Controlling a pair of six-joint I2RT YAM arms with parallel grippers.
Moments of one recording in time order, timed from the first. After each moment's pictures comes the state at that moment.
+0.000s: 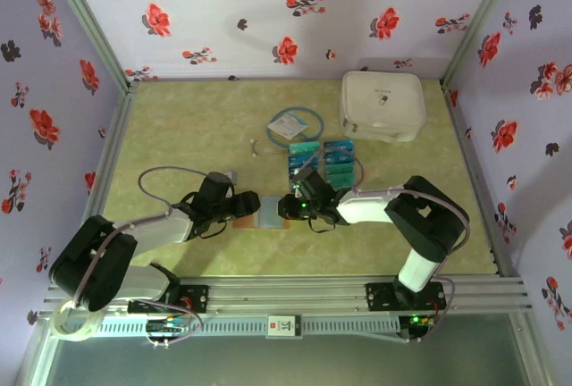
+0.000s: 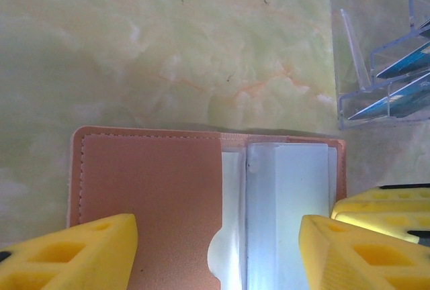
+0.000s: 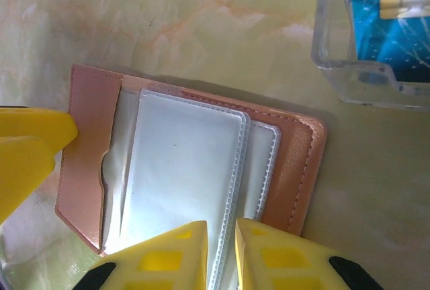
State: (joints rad) left arm -0.62 1.33 0.43 0.09 0.13 -0.78; right arm 0.84 1.70 0.74 0.12 -0.24 0.80
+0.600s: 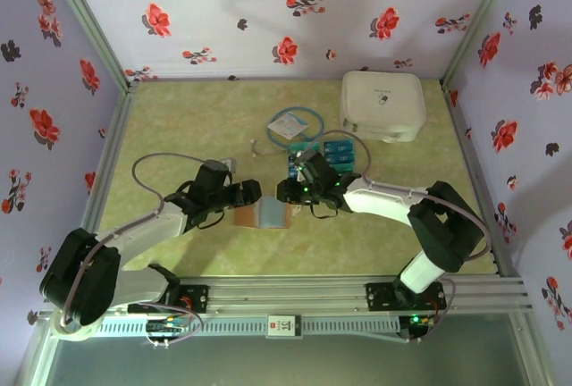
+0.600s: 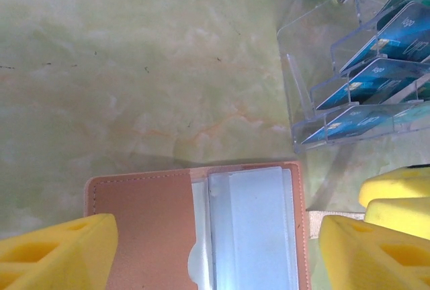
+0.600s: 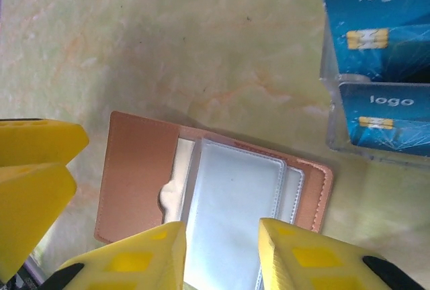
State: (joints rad) left arm -0.60 1.24 0.57 -0.11 0.11 -0.70; right arm 0.80 1.59 0.87 -0.11 -0.23 0.77
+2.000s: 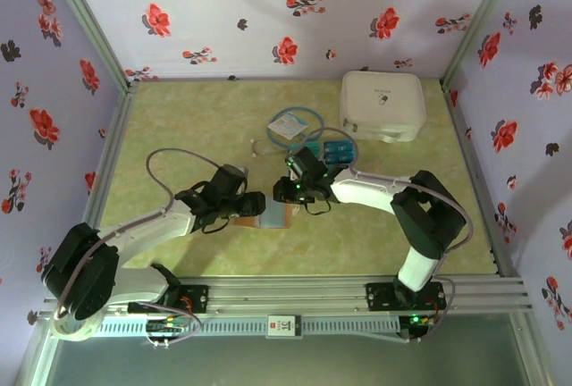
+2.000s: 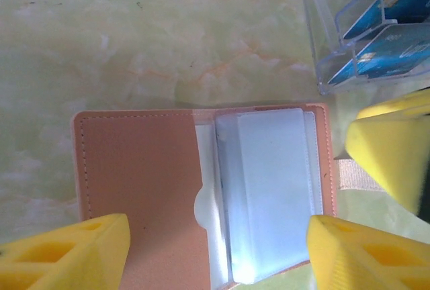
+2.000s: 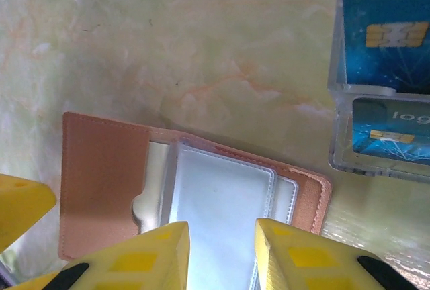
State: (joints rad) left arm -0.75 1.27 0.65 -0.30 0.00 -0.66; right arm 0.81 1.72 1.00 -0.24 -0.24 0.76
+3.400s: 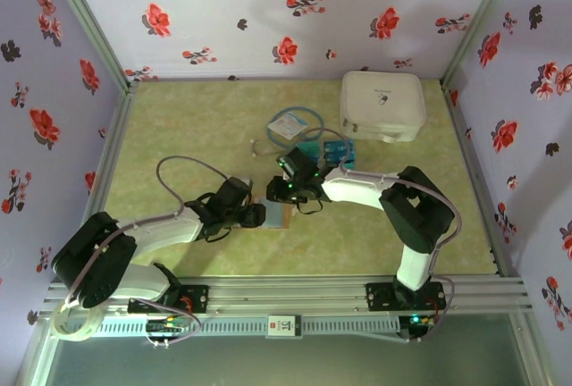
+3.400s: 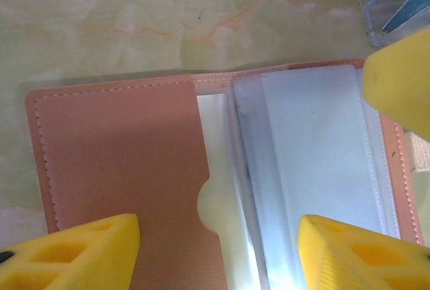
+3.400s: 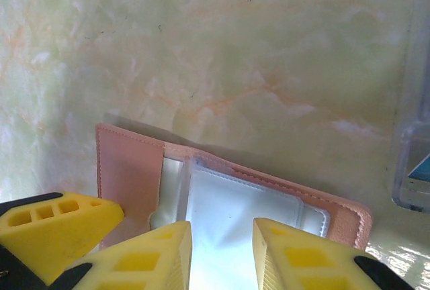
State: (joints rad) left arm -0.79 1.35 0.53 -0.12 -0.05 -0.60; right arm 0.84 1.79 1.07 -0.23 -0.21 0.81
